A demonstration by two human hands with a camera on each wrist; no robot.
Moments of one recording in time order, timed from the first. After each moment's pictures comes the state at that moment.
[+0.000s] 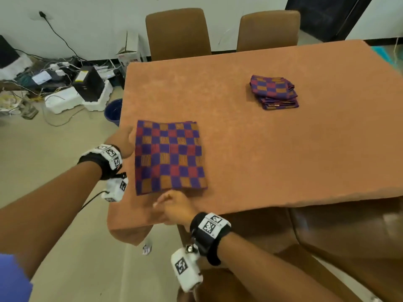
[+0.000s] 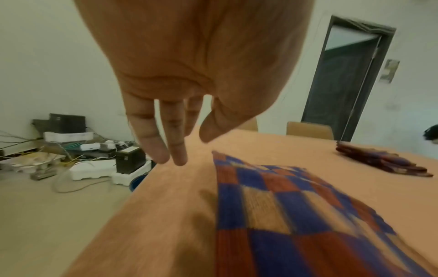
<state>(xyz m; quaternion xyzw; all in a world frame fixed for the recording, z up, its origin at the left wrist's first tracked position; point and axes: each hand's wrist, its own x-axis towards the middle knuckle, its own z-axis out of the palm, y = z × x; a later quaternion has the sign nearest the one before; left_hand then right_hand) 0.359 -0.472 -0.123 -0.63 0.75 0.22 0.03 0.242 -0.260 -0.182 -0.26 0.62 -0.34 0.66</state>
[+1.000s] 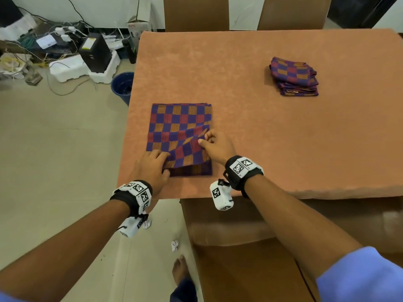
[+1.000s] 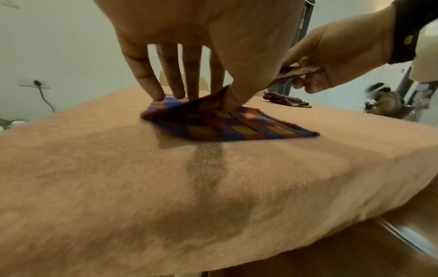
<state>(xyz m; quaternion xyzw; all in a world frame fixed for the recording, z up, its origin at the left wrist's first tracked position) 0.370 -0.329 -0.198 -0.53 0.84 0.12 -0.04 0.144 -0.323 -0.184 -0.47 0.73 -0.33 0.38</state>
